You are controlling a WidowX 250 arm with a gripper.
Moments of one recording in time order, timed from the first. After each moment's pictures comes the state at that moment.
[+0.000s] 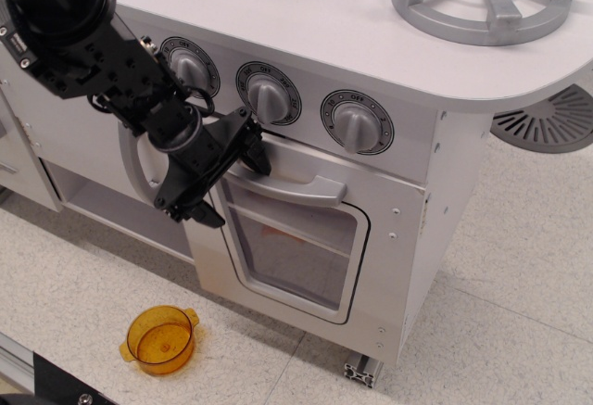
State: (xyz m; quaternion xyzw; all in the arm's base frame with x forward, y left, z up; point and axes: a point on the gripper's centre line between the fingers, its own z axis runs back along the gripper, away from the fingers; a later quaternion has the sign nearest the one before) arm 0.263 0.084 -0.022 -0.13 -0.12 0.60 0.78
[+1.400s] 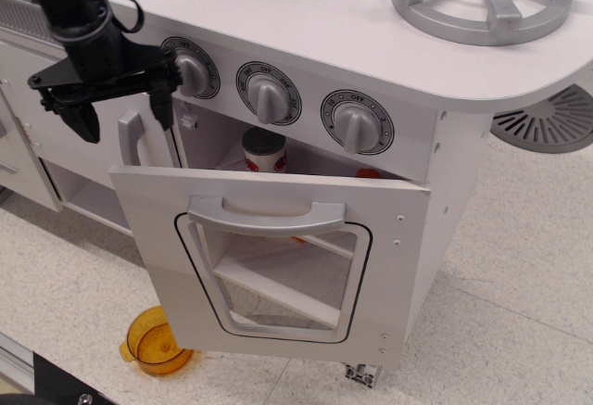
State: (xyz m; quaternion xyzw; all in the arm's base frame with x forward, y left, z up) arm 0.258 0.155 0.049 0.02 -0.14 0.33 0.93
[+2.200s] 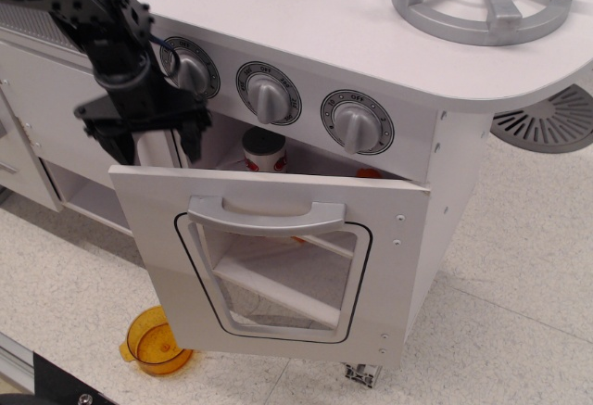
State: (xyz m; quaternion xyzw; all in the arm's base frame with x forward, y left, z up) arm 0.271 0.140 0.003 0.02 -0.13 0.30 0.95
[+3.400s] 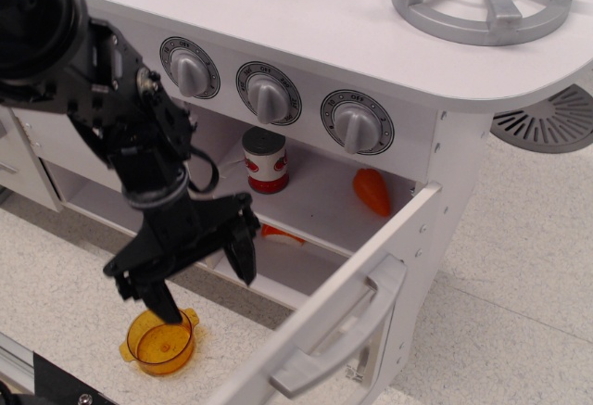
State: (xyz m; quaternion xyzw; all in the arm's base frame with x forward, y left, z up) arm 0.184 0.026 -0.007 -0.07 0.00 0.49 0.87
